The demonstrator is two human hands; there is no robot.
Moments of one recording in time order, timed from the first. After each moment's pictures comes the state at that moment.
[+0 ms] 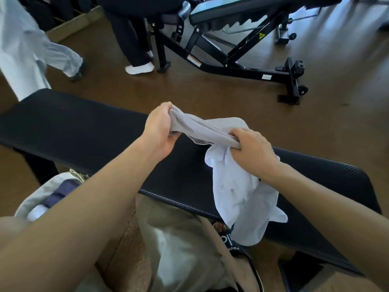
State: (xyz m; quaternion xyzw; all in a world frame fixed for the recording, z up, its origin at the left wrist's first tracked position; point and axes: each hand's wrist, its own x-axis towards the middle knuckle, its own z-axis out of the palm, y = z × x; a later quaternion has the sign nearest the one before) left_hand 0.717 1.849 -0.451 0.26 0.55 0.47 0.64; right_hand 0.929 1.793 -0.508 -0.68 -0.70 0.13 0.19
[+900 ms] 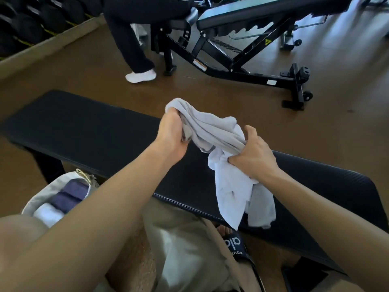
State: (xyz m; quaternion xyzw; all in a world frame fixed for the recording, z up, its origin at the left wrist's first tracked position) left_hand 0.721 1.835 -0.442 0.26 0.51 0.49 0.66; right_hand 0.917 1.794 -0.515 -0.75 -0.57 0.25 0.22
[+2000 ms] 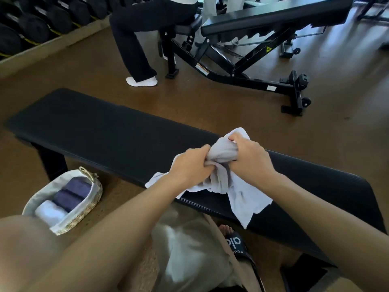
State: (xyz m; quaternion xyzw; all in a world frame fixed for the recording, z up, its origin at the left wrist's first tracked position) left_hand 0.705 1.804 -0.519 0.80 0.54 0.11 0.22; right_hand 0.889 1.778 -0.497 -0.68 -0.69 0.17 0.20
